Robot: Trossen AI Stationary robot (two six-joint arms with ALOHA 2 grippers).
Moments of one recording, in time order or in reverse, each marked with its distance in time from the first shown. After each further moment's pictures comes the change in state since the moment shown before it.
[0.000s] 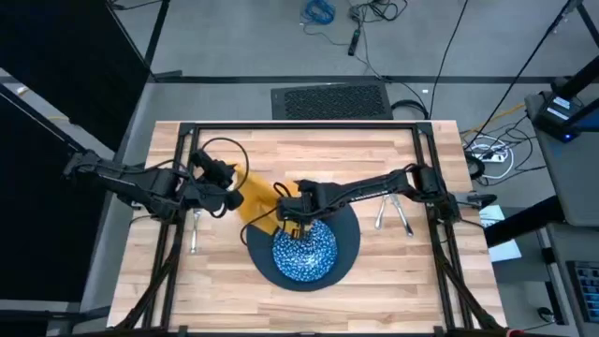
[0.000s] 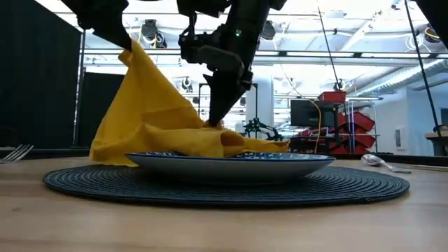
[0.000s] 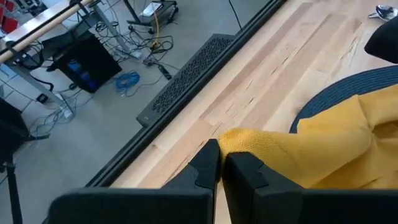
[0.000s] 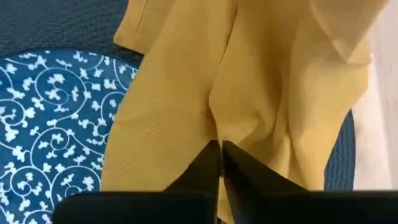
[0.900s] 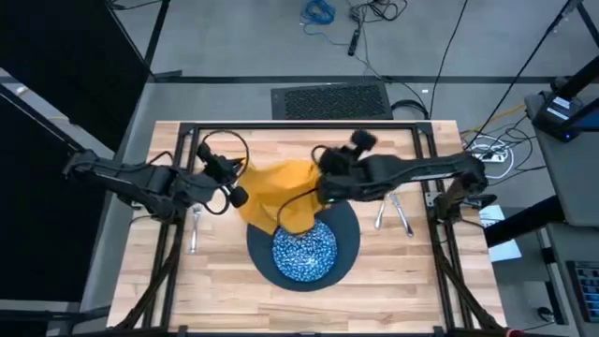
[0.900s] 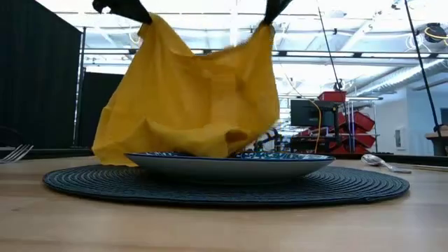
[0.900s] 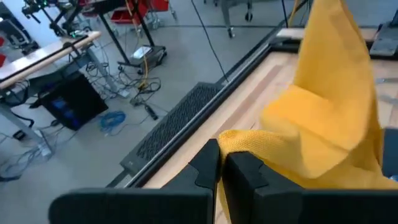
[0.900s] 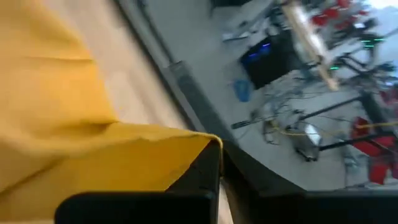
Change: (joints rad) left arm 0.000 -0.004 0.074 0.281 -0.005 0.239; right arm 0.049 -0.399 0.119 -0.528 0.847 0.224
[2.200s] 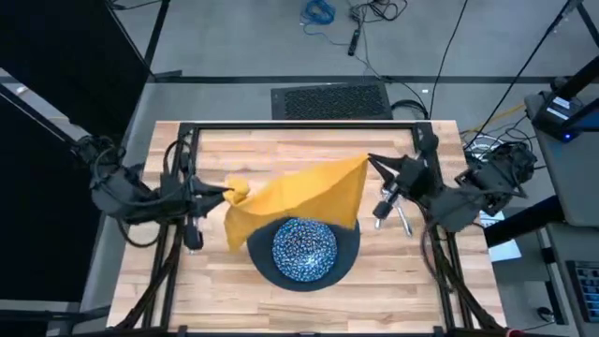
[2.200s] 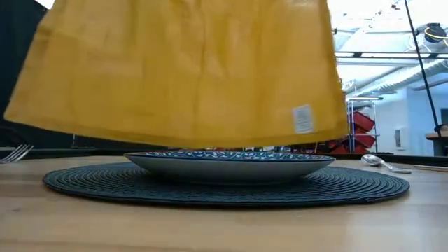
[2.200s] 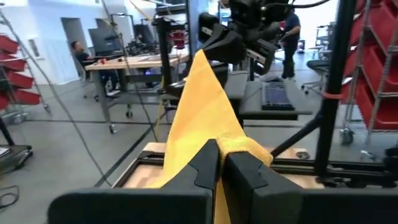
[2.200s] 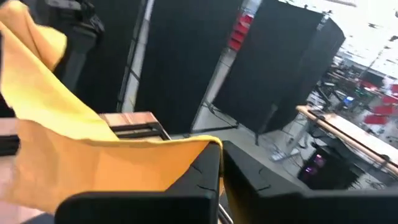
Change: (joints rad) left arm -0.510 0.106 0.433 0.222 0.011 0.261; right arm 0.486 -0.316 0.000 0.517 0.208 -0.342
